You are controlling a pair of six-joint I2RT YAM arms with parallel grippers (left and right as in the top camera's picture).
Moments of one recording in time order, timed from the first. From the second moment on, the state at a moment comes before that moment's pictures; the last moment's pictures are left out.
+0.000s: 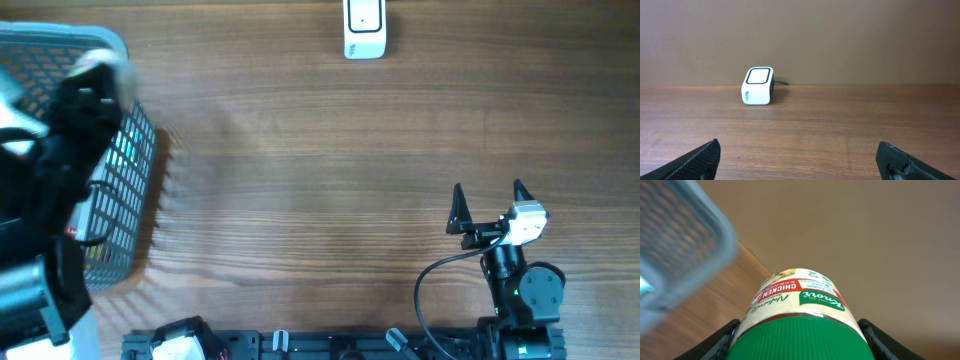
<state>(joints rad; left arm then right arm) 0.27 1.00 1.47 -0.81 0.35 -0.78 0.04 0.02 0.01 0.00 -0.04 0.04</state>
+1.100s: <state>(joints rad) -0.66 1.90 1.47 -0.82 0.04 -0.12 0.04 0.02 0.01 0.00 -0.04 0.04</state>
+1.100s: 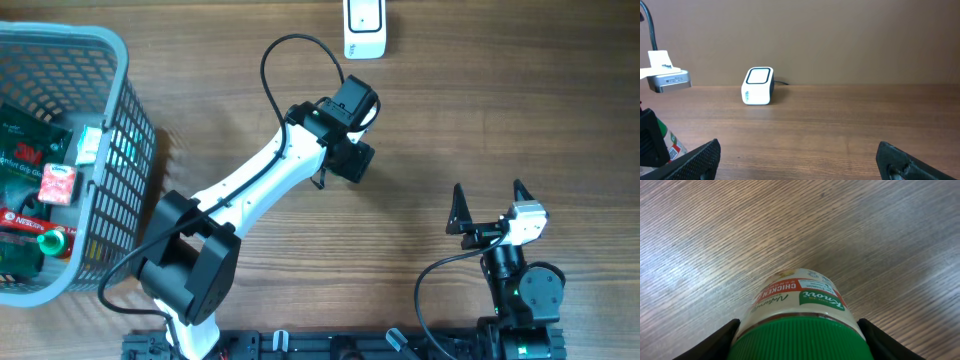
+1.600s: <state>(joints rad) -0.78 2.00 1.47 -0.80 0.08 0.06 0.04 0.02 0.01 0.00 -0.04 0.04</state>
